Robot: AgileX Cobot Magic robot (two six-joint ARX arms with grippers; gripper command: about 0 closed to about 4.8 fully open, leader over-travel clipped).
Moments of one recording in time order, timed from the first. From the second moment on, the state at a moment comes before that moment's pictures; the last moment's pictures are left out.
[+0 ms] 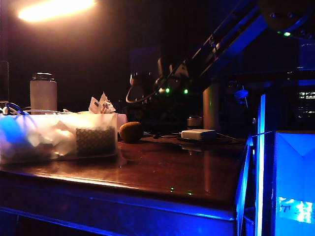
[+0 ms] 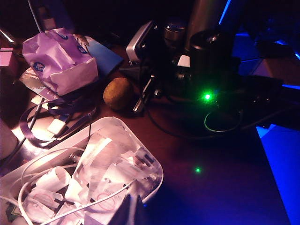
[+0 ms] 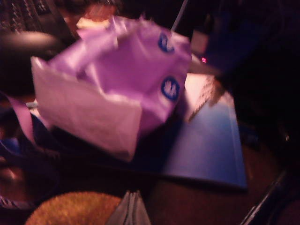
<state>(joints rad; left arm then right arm) -0.27 1.19 1.35 -0.65 0.22 0.02 0.46 2.63 2.26 0.11 -0.18 -0.18</state>
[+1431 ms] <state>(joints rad) -0.27 1.19 1.35 -0.66 0.22 0.02 0.46 2.46 2.28 -0.20 -0.10 -0.34</state>
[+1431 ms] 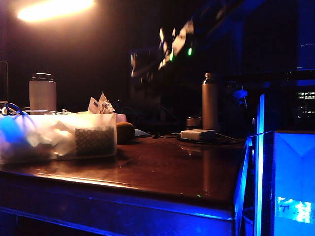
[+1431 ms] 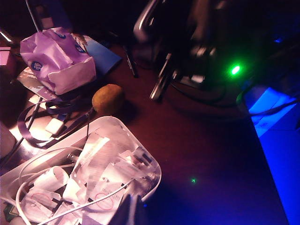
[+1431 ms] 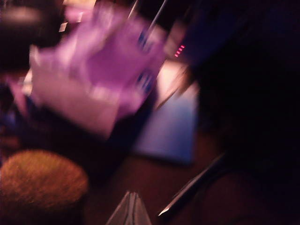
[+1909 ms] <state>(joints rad) -0.27 1.19 1.35 -0.66 0.22 0.01 0.46 2.52 2.29 -0.09 -0.26 -0.42</state>
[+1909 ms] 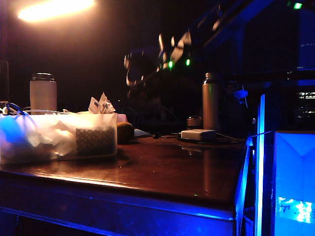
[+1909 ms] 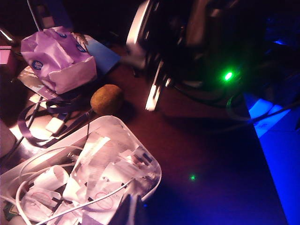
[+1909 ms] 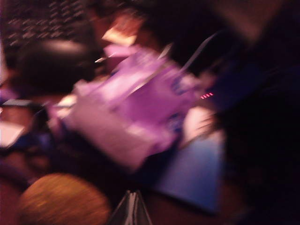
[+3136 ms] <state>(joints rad) -0.27 1.19 1.35 -0.68 0.22 0.01 0.54 2.61 2.33 -0.11 -0.17 -0.40</state>
